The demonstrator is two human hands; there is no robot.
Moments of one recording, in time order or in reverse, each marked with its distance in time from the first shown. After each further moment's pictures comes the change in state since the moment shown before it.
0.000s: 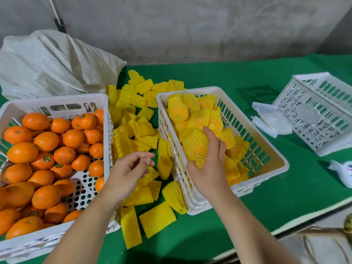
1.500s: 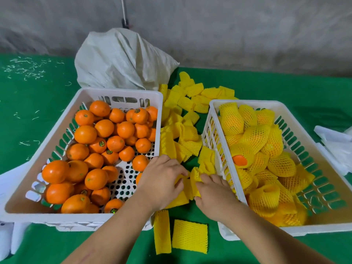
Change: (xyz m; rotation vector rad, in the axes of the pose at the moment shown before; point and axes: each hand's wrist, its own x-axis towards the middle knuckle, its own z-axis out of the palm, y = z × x) left_hand 0.001 -0.020 -0.038 1.068 0.000 0.344; right_hand 0.017 0.025 0.101 -1.050 -0.894 -0.340
